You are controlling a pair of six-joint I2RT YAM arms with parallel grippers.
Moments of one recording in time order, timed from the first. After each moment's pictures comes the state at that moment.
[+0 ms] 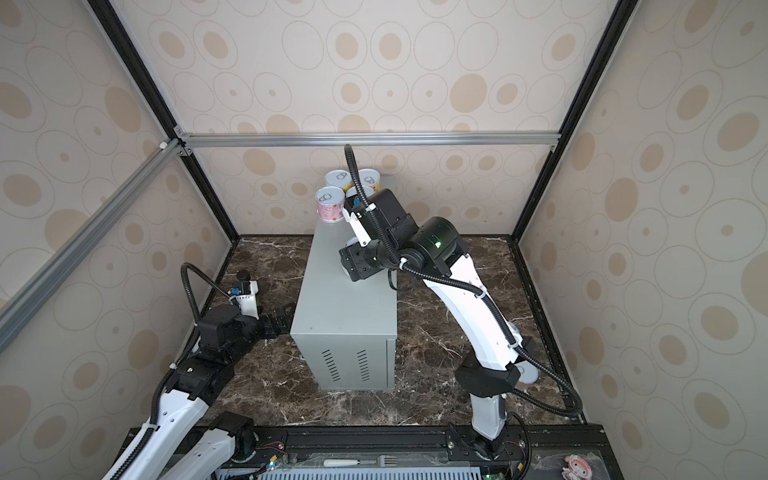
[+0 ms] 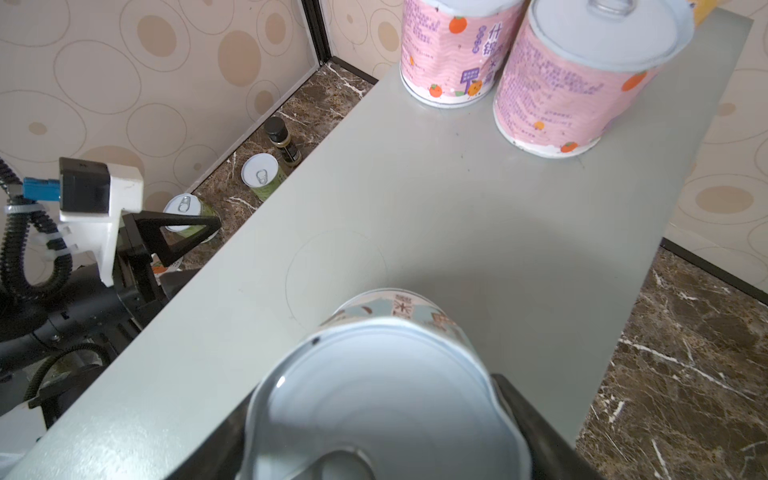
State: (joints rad) left arm -0.25 0.69 0.61 -0.33 -0.01 -0.33; right arm 0.87 1.90 2.64 -1.46 0.13 0.19
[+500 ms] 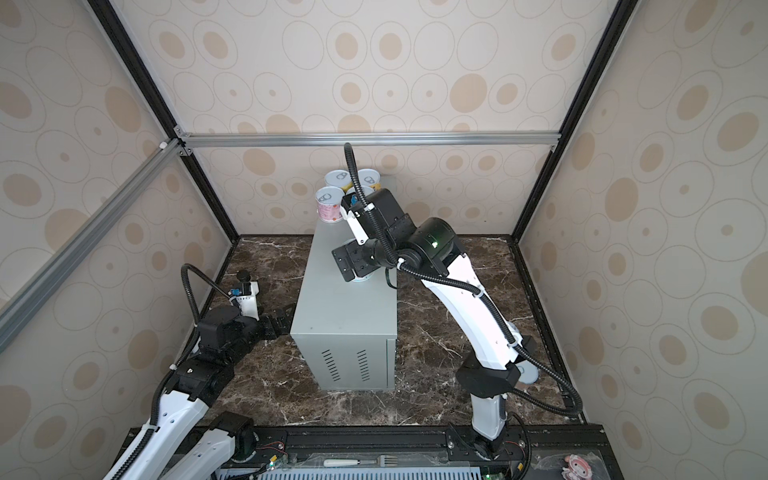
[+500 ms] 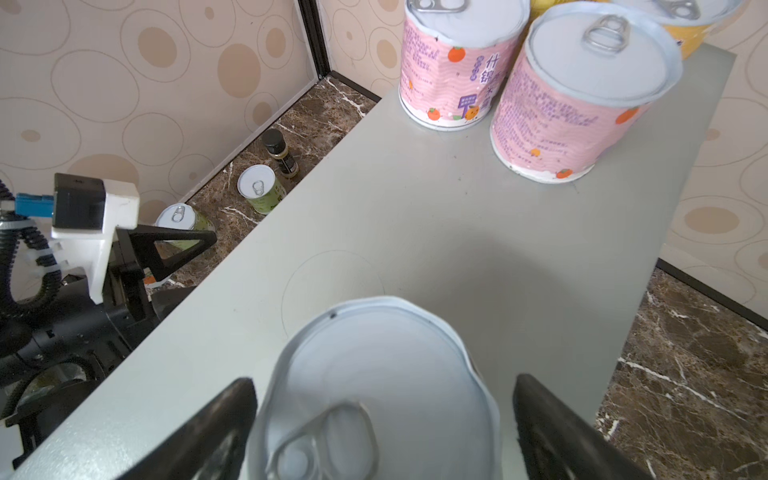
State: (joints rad) left arm -0.25 0.68 0.60 -0.33 0.00 -0.33; right arm 0.87 1.85 2.55 -1.39 0.15 0.16
